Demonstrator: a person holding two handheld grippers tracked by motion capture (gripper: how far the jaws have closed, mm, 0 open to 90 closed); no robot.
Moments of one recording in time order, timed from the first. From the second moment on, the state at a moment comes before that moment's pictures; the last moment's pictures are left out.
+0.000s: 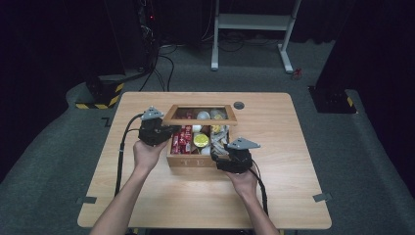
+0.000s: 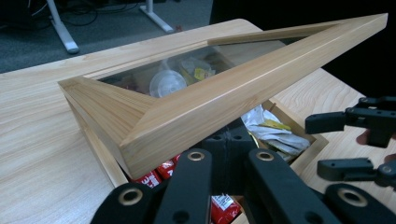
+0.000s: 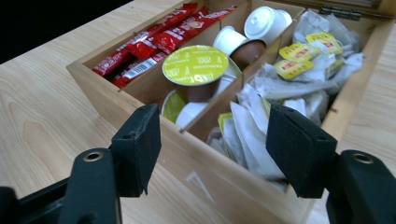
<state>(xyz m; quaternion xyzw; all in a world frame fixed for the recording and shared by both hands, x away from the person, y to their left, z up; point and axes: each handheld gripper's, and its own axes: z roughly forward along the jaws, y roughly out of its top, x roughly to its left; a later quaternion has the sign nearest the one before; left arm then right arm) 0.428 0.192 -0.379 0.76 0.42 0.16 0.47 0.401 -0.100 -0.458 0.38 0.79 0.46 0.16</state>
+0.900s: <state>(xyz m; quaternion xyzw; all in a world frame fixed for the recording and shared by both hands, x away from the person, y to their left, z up) 0.438 0.193 -0.368 0.76 0.42 0.16 0.48 0.434 -0.046 -0.457 0.36 0.80 0.44 0.18</state>
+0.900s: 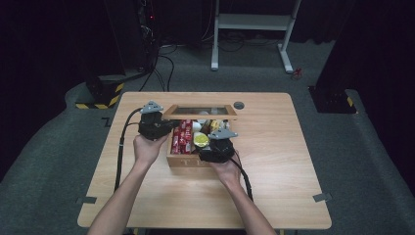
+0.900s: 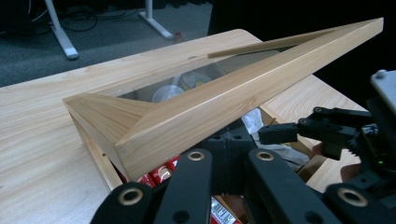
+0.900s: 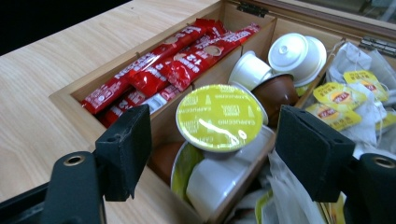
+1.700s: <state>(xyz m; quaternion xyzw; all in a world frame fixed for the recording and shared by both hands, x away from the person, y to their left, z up) 0.443 0.190 -0.366 0.75 0.42 0.15 0.48 0.445 -0.024 -0.468 0.35 0.83 0.39 0.20</state>
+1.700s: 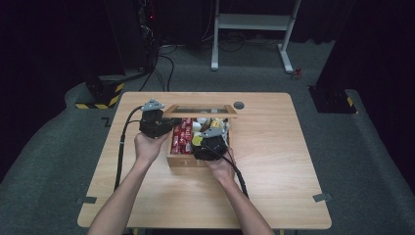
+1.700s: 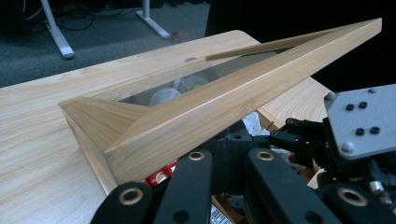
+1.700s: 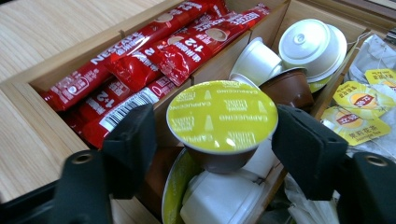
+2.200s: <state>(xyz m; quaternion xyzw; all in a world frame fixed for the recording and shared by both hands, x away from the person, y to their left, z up) 0.443 0.191 -0.366 0.76 0.42 0.15 0.48 0.447 -0.018 -0.472 0.35 0.83 0.39 0.21</state>
